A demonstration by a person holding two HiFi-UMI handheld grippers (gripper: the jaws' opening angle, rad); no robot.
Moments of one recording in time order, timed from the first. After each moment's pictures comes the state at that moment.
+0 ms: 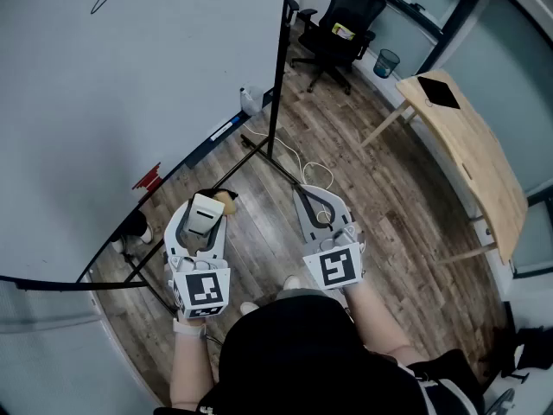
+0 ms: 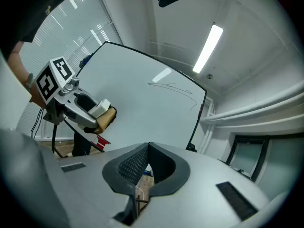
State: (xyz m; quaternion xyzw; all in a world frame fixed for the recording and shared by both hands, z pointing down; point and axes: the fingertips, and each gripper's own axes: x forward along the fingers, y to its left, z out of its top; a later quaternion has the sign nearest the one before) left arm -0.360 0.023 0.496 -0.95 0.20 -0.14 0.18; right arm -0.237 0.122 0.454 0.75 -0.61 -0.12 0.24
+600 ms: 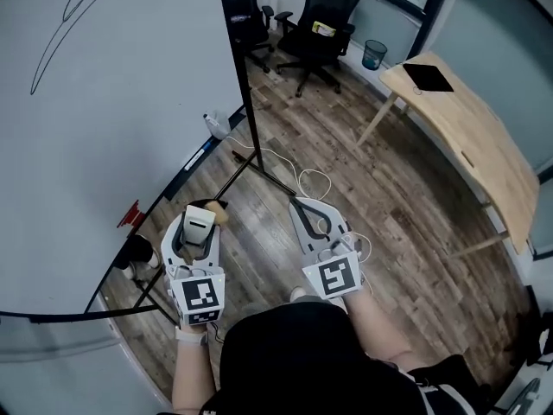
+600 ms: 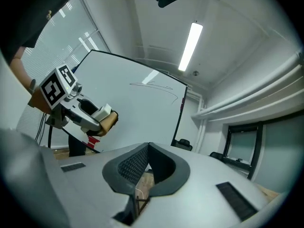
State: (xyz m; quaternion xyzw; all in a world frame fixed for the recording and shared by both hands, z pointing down) left arm -0.249 0.060 0.485 -0.95 0.19 -0.17 0.21; right arm -0.135 0.182 0.465 0.77 -0.61 -0.10 0.19
